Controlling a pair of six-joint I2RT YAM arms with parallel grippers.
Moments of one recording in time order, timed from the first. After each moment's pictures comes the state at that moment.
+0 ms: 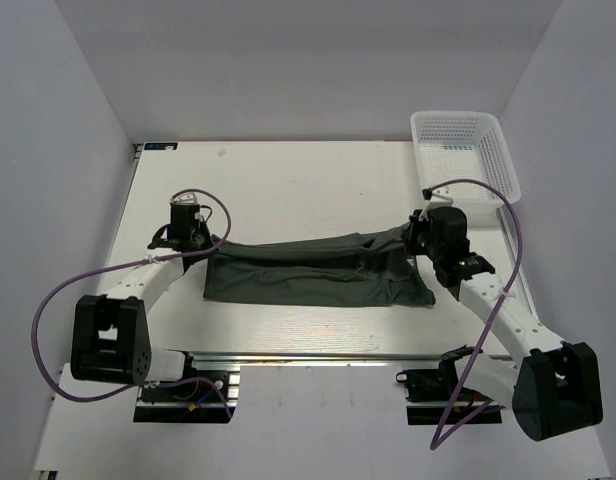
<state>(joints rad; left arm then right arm) -0.10 1.36 0.76 -0.23 -0.12 -0.39 0.29 1.09 0.65 -0.07 0.01 0.21</state>
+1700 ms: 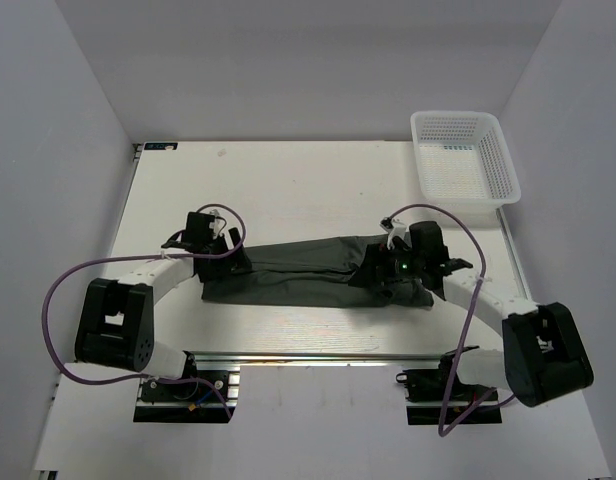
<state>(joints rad) -0.17 1.44 0.71 -0.28 0.13 -0.46 0.35 1.28 0.57 -0.06 -0.65 0.30</state>
